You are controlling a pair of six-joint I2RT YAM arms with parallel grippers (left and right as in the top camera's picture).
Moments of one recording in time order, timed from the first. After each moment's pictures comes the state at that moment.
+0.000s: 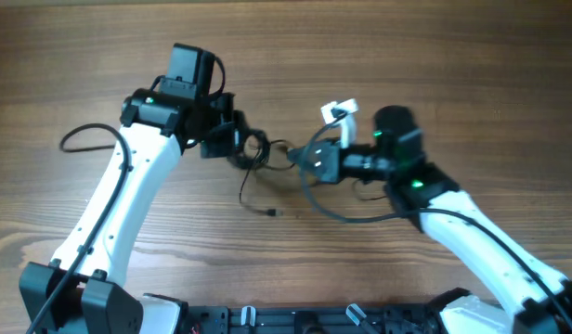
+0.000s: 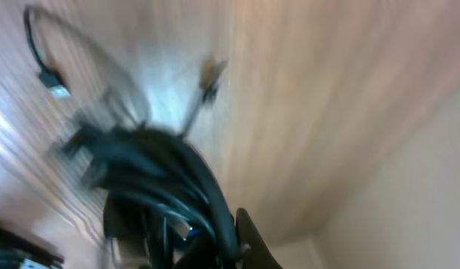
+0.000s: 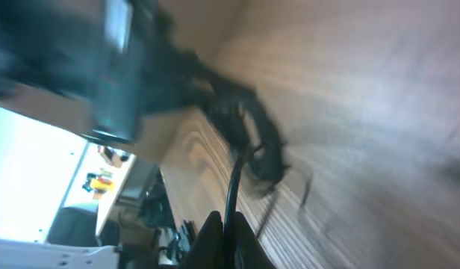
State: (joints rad) left arm -0.25 1.55 1.36 -1.00 0.30 -1.86; right arm 0.39 1.33 0.73 0.16 -0.88 0.63
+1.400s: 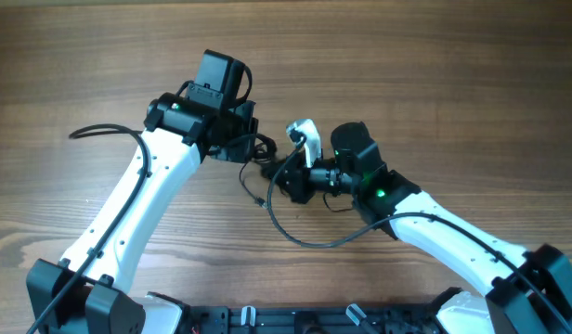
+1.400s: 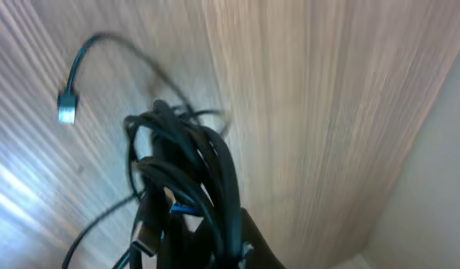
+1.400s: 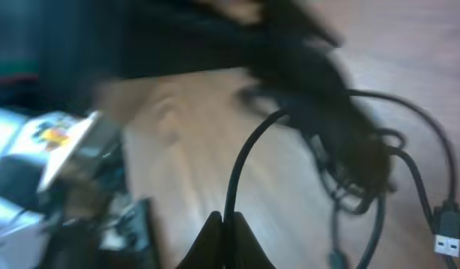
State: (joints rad) left arm -0.37 1.55 1.36 -0.96 0.13 -1.74; right arm 0.63 1.47 0.73 0.26 -0.70 0.46
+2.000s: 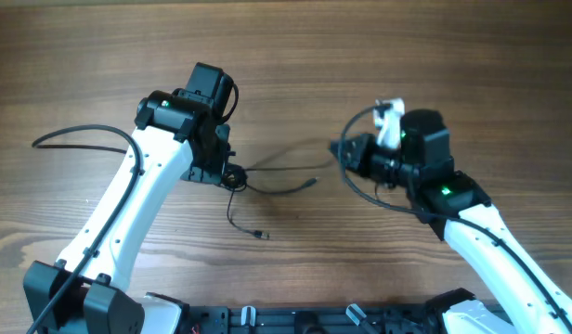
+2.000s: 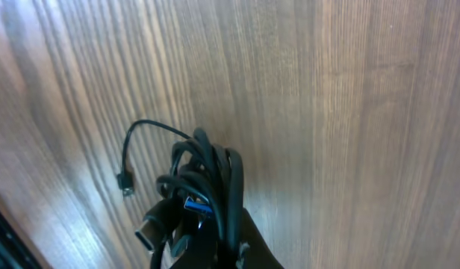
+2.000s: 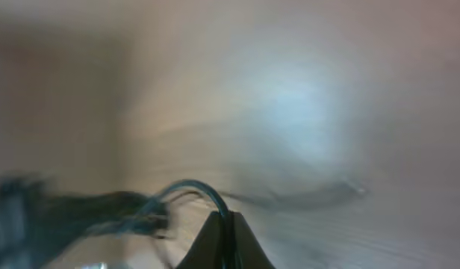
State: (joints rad) left arm -0.33 1.55 1.37 -1.25 -0.04 -1.73; right arm 0.33 1.22 0.73 -0.25 -0.47 0.90
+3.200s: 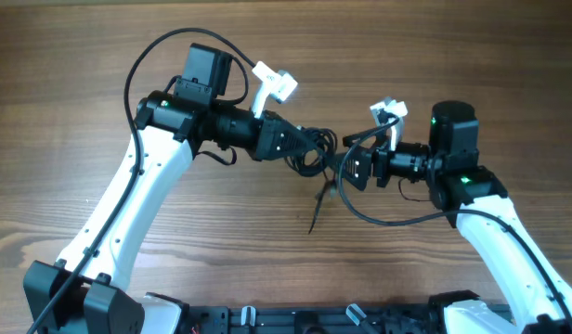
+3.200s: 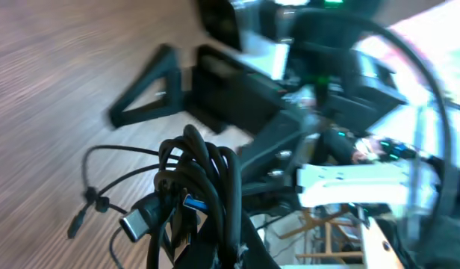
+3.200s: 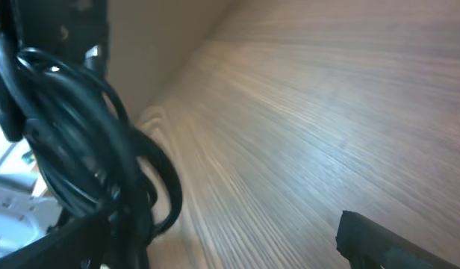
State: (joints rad) left arm -0.33 1.55 1.36 -0.89 1.14 0.08; right arm 0.15 1.27 0.72 -0.09 -1.05 0.13
